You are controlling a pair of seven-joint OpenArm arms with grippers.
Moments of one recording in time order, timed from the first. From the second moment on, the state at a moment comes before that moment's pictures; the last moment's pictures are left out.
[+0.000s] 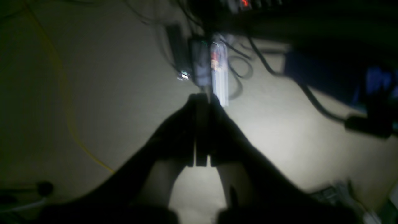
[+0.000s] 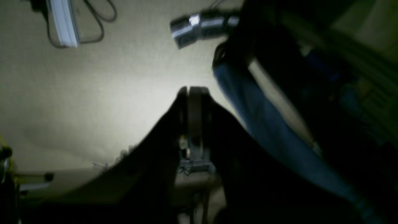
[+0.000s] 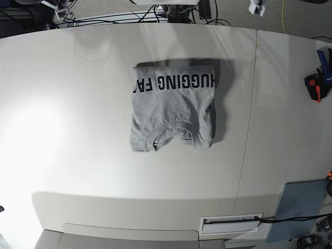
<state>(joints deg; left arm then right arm) 52.1 -12.6 -9.5 91.8 -17.6 -23.5 32.4 -60.4 19.8 17.1 110.8 5.1 10.8 -58.5</state>
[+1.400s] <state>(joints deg) 9.7 -3.4 -3.1 18.3 -3.9 -15.7 -0.8 -11.6 13.4 12.7 18.1 -10.4 18.2 2.1</state>
